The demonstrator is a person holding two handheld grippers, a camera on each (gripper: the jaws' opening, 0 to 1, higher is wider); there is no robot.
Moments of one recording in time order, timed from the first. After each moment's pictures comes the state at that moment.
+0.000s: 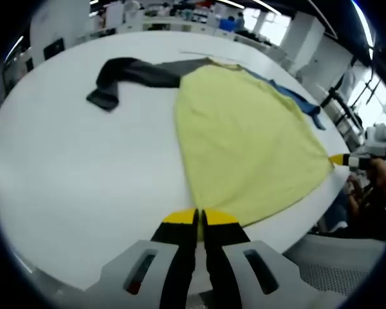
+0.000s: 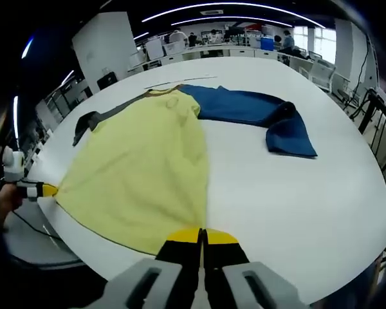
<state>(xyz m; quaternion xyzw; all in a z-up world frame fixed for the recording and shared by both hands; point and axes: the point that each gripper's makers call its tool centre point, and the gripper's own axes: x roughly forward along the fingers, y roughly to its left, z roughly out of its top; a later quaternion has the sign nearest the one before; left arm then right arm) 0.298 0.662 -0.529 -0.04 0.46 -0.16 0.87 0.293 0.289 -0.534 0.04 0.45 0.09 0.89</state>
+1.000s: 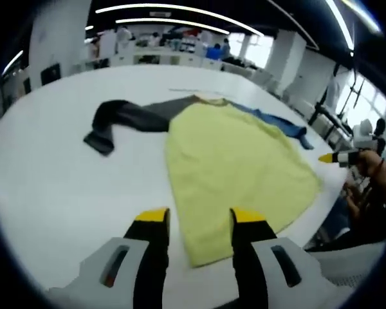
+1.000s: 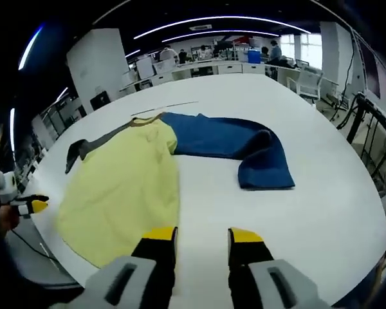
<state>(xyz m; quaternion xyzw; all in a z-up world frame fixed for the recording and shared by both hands) 0.323 0.646 -0.484 -0.04 0.35 -0.20 0.92 0.337 0.244 -0.502 0.06 0.39 0.05 0.92</state>
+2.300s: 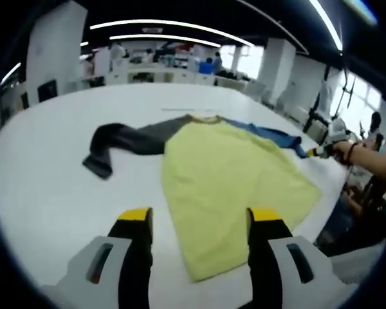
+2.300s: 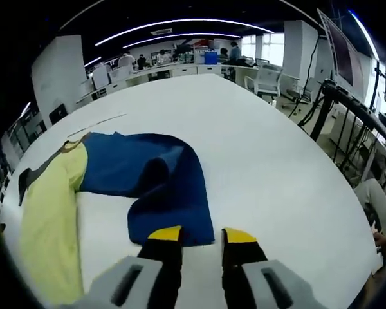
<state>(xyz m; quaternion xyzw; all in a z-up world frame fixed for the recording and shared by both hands) 0.338 0.645 -0.467 -0.02 0.31 -0.20 0.93 0.403 0.126 -0.536 0.06 0.39 -0.09 0.92</state>
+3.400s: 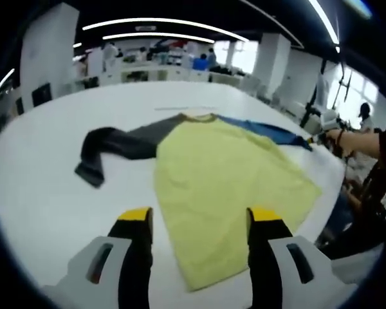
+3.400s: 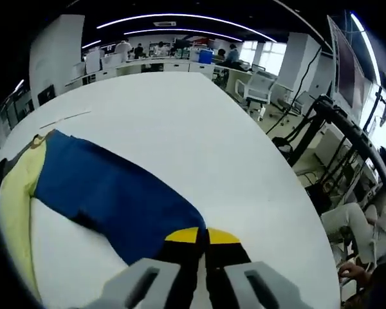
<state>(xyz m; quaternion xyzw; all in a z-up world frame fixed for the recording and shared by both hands) 0.352 0.631 -0.468 -0.01 0.31 -0.22 0.92 0.432 0.039 -0.527 -0.02 0.40 -0.13 0.91</state>
